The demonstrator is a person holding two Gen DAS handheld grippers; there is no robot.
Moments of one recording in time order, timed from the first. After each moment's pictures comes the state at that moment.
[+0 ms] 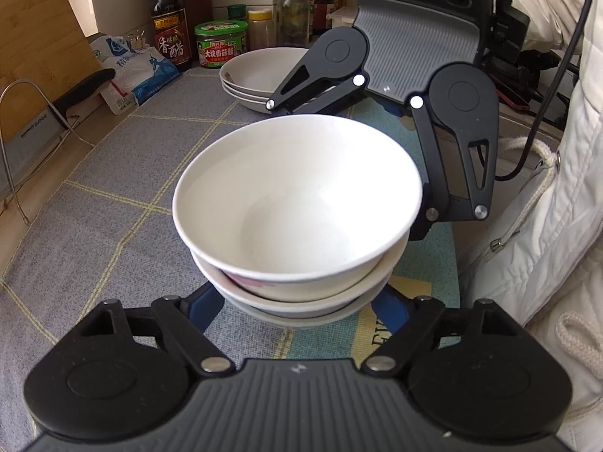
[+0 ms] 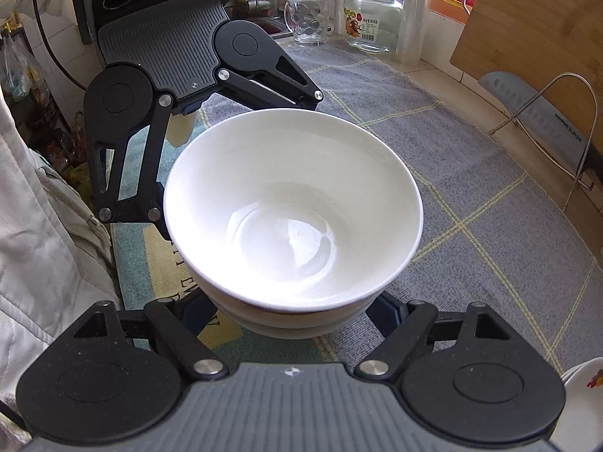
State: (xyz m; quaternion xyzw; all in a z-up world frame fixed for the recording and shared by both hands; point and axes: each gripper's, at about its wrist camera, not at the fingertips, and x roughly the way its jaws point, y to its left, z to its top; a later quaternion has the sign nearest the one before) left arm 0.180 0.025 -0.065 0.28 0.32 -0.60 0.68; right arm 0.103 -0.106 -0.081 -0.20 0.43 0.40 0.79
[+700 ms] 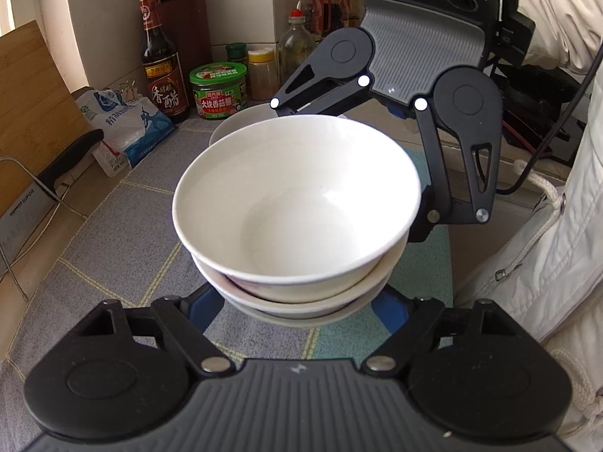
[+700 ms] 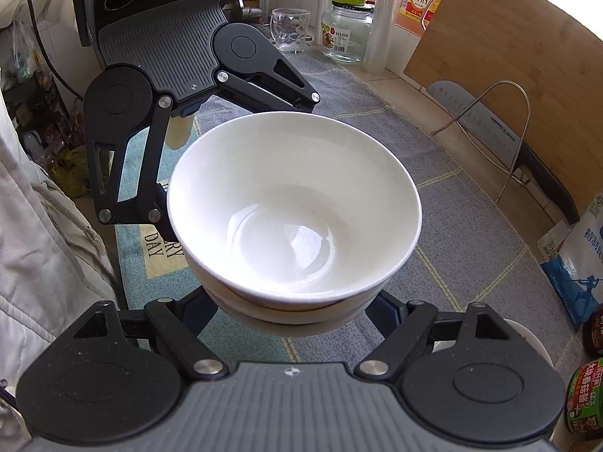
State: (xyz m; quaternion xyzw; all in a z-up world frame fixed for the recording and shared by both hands) left arm 0.183 -0.058 -0.025 0.28 0.29 -0.58 0.71; right arm 0.093 -0.189 -0.036 -0.24 0.41 0.39 0.79
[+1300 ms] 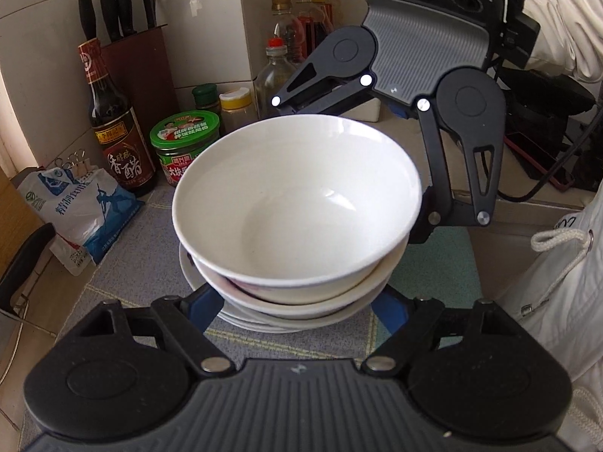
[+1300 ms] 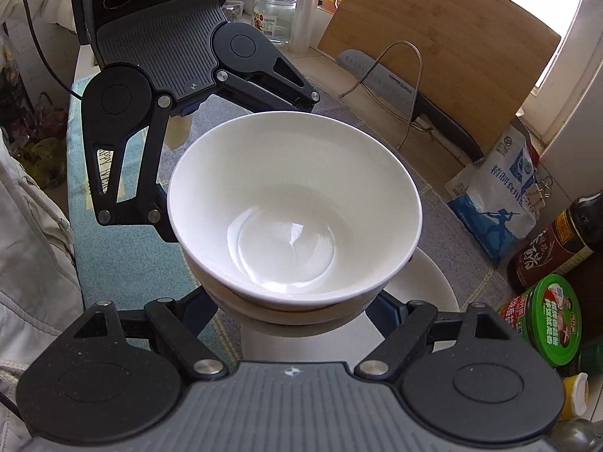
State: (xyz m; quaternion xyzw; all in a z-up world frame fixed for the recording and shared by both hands) left arm 0.205 -0.175 -0.031 0.29 0.25 -0.62 0.69; right arm 0.096 -0.304 -0.021 -0.25 0.41 0.33 0.81
